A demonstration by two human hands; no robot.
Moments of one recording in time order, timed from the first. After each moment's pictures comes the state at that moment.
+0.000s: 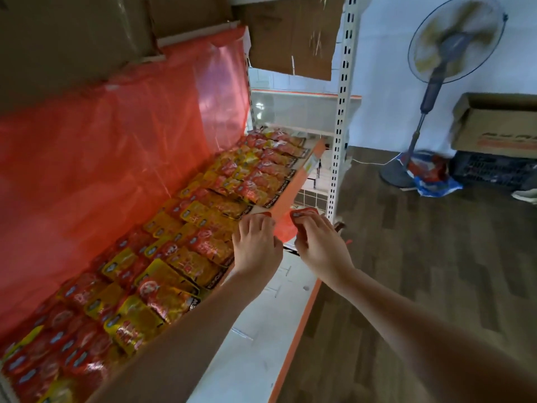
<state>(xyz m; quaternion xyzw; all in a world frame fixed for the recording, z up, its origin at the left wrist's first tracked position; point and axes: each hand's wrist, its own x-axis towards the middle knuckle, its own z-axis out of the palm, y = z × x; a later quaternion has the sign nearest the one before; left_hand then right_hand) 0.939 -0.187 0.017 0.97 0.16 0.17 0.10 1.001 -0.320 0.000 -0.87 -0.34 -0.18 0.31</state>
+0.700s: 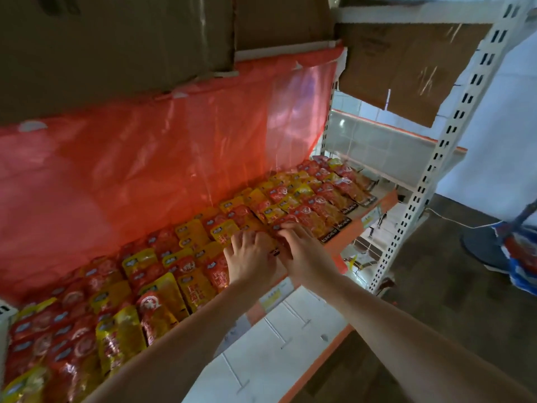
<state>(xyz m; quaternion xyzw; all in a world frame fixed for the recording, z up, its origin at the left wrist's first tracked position) 1.003 -0.123 0.027 0.91 0.39 0.11 0.10 1.106 -0.208 0.018 -0.78 -0.55 -0.04 0.29</state>
